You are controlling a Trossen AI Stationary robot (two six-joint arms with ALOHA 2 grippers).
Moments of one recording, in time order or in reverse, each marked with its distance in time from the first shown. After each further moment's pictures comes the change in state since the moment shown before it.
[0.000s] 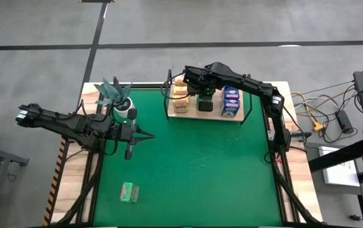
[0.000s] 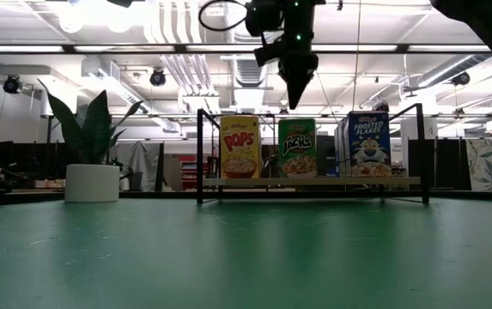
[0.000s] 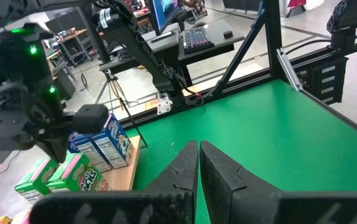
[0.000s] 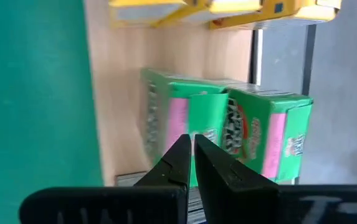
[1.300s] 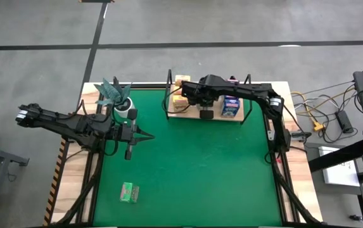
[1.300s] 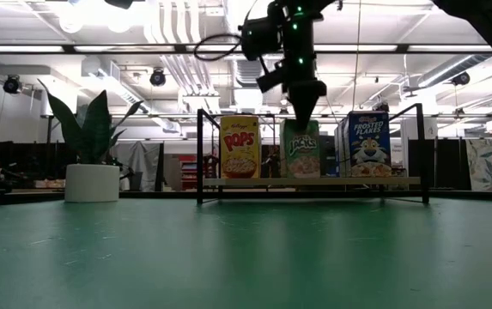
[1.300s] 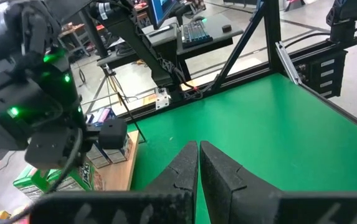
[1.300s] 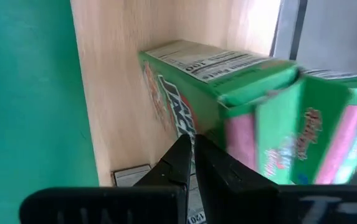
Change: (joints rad) left arm 0.000 0.000 0.000 -0.024 0.000 0.000; right arm 0.051 -0.007 -0.220 0.083 0.129 0.062
